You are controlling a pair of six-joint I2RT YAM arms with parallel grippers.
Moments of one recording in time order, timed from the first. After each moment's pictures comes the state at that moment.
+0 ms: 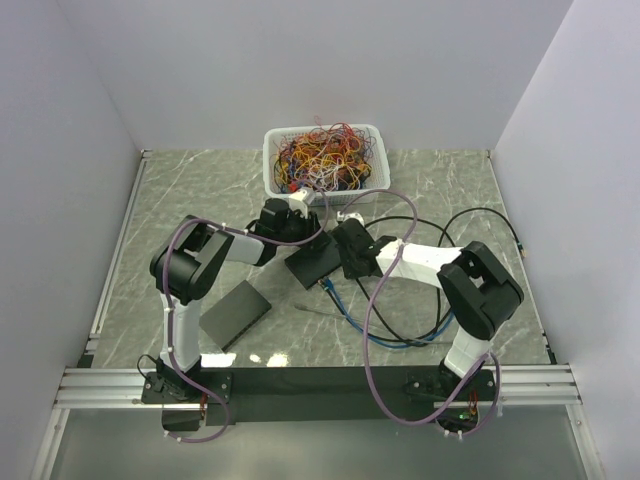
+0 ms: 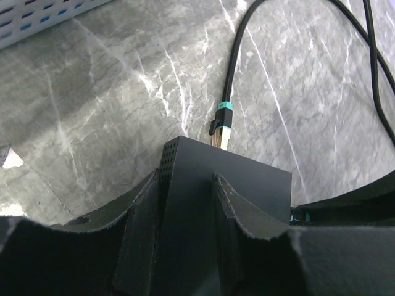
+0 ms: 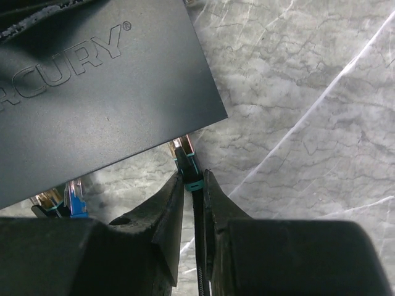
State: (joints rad) left arm -0.52 2.03 1.00 0.59 0.44 -0.36; right arm 0.70 1.72 0.96 -0.28 0.25 0.39
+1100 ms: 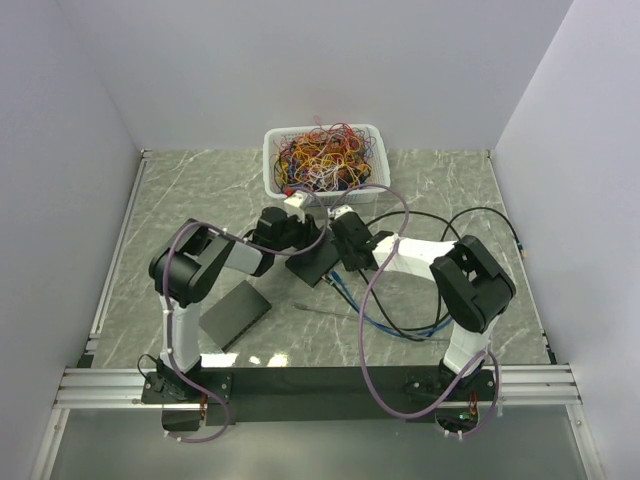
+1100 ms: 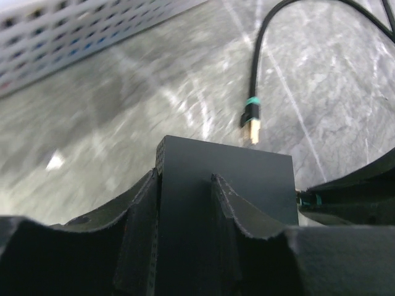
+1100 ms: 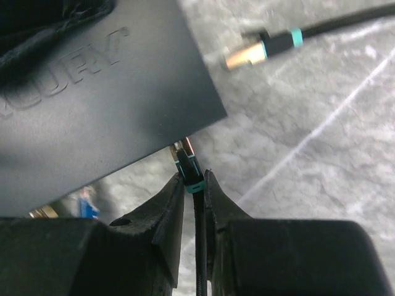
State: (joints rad) left arm -0.54 2.03 0.89 0.79 0.32 -0.29; right arm 0.68 1.78 1.02 -0.23 0.27 0.16
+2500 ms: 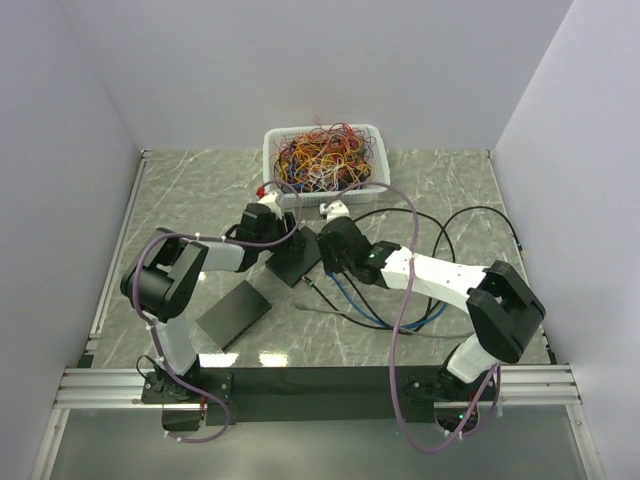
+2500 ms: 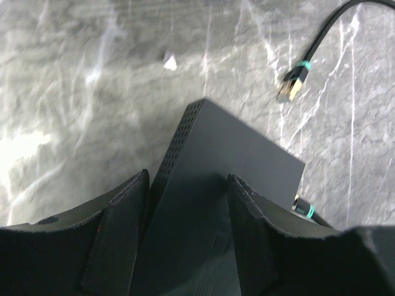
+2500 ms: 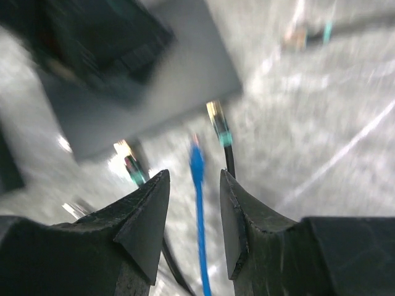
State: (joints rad) left arm -0.44 1.84 0.84 0.43 0.18 -0.48; right arm 0.84 1.56 1.00 -0.19 0.28 0.33
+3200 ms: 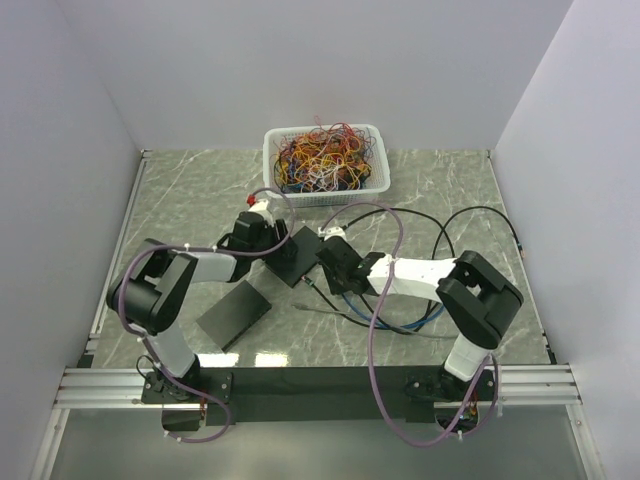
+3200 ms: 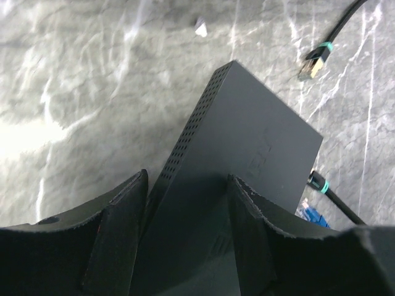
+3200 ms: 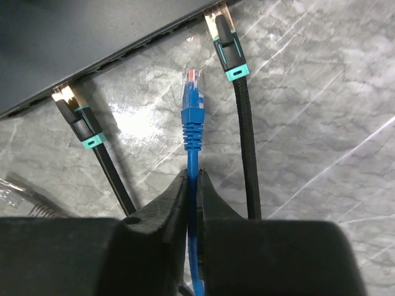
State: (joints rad) left arm -0.44 1.73 0.72 0.42 0.12 -0.49; right arm 0.87 1.69 0.91 -0.22 0.25 0.41
